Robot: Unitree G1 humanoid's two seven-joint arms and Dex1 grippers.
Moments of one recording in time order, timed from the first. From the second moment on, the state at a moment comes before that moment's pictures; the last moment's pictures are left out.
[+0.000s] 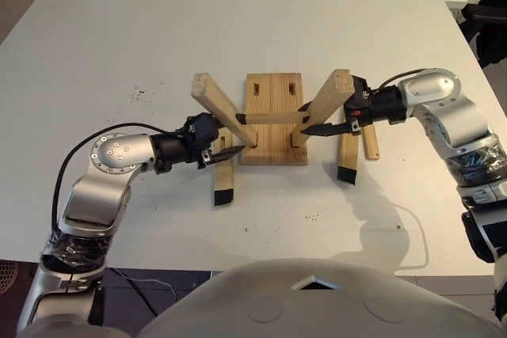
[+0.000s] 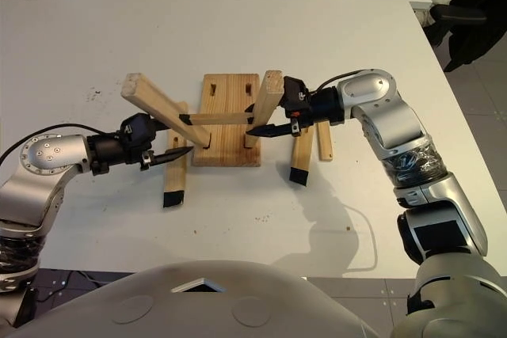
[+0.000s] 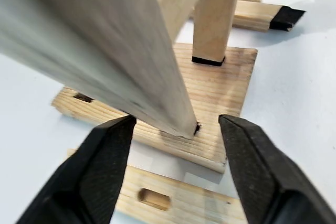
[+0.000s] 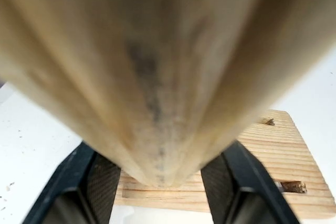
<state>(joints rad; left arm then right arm) 0.02 0.70 -0.06 -0.43 -0.19 0.40 -0.98 -0.52 -0.69 0.38 0.06 0.41 0.21 1.31</state>
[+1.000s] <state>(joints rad) 0.17 0.62 -0.12 -0.43 -0.23 0.34 -0.79 -0.53 -0.69 0.29 0.44 0.17 0.07 1.37</state>
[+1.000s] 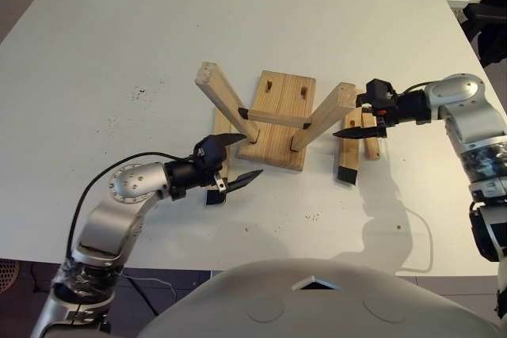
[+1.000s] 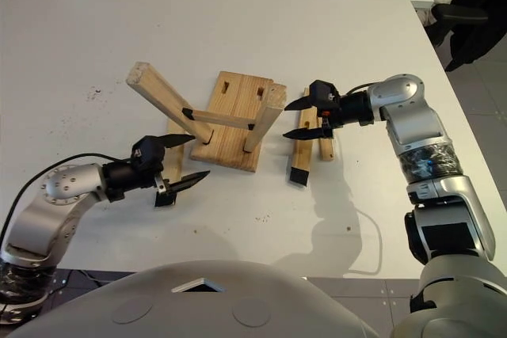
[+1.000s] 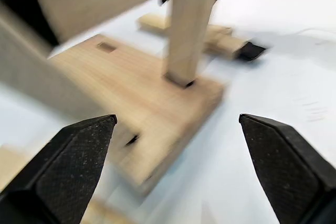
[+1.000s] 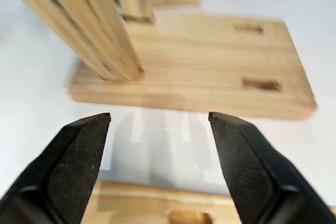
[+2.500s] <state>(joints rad) 0.08 0.60 -0.32 -0.45 -0.22 0.44 -0.80 -0.87 -0.32 0.26 1.18 -0.16 -0.35 0.83</state>
